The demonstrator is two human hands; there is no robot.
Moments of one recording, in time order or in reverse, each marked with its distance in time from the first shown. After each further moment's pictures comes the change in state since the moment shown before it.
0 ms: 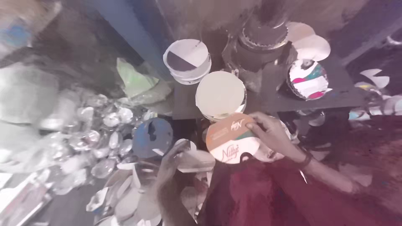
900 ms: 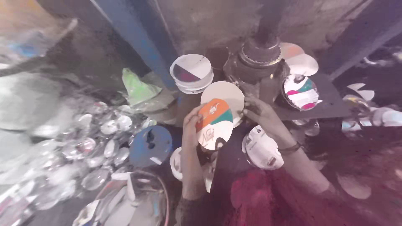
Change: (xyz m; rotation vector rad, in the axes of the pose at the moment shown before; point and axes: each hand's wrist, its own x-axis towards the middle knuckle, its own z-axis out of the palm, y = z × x) left_hand 0.146 0.071 0.072 -0.367 0.180 -0.075; right_hand 0.059 -0.006 -0.008 0.298 0.074 0.408
